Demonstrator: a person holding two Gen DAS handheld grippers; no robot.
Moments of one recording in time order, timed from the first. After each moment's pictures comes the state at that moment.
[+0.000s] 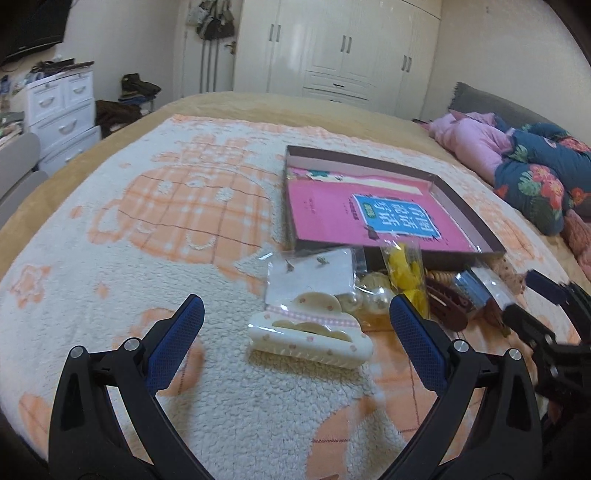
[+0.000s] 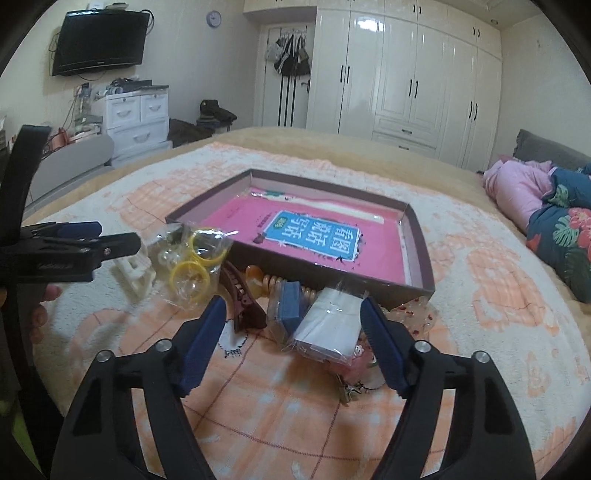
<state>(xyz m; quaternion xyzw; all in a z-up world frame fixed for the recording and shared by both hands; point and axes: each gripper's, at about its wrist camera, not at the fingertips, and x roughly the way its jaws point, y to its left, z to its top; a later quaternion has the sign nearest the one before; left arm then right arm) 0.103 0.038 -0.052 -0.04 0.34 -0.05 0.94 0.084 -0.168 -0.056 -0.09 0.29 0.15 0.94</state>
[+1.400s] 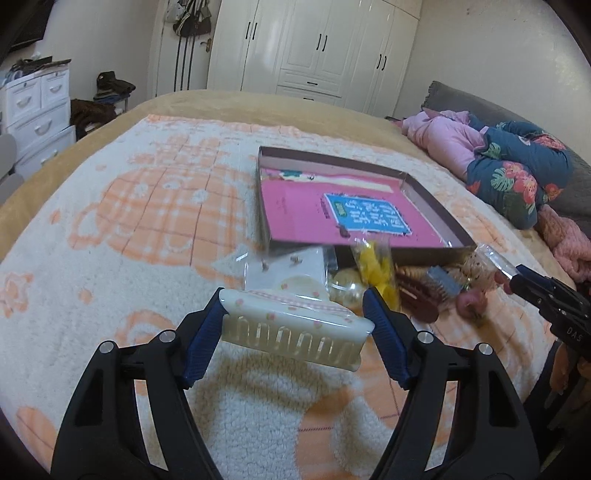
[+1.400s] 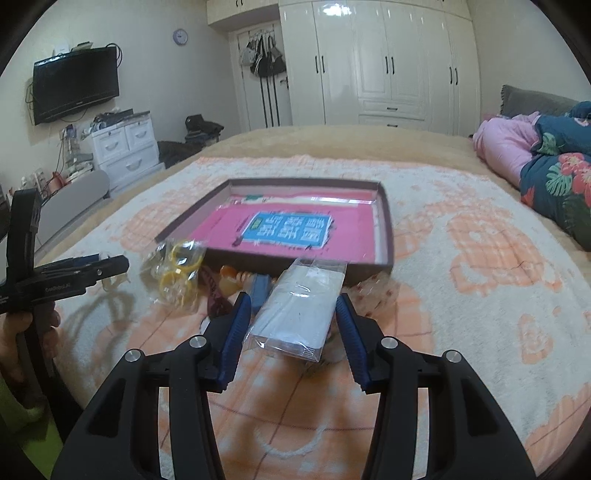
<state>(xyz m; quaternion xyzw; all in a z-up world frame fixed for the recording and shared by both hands) 0.103 0.040 -0.039 -0.06 0.34 -0.10 0.93 0.072 -0.229 -0.029 0.00 0.30 0.15 0.94</state>
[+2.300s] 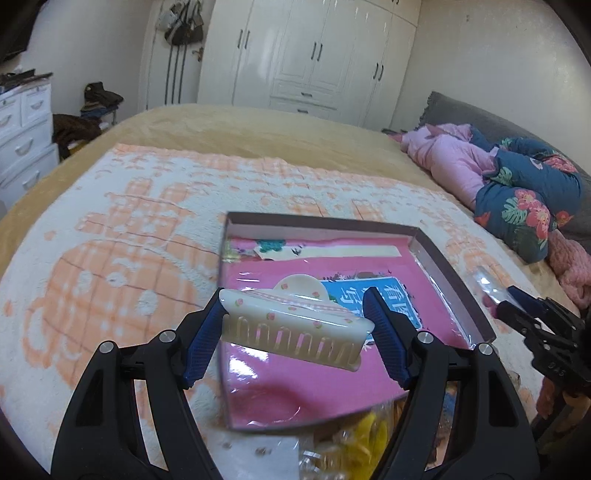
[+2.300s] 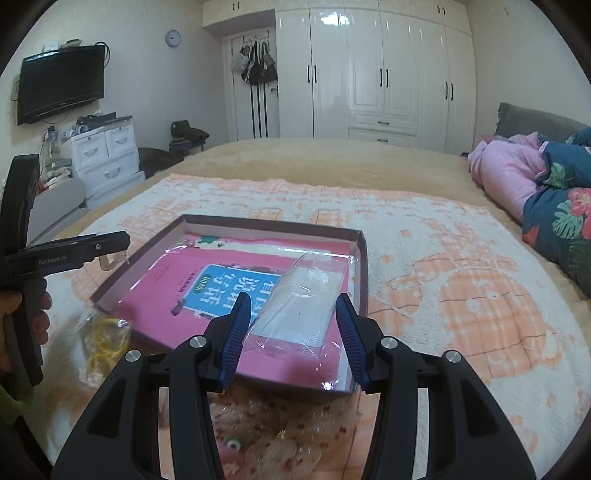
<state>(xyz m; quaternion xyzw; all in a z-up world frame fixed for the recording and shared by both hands) 0.225 0.004 -0.016 -0.06 0.33 -0.11 0.94 0.189 -0.237 -0.022 -0.02 0.30 0.13 0.95</state>
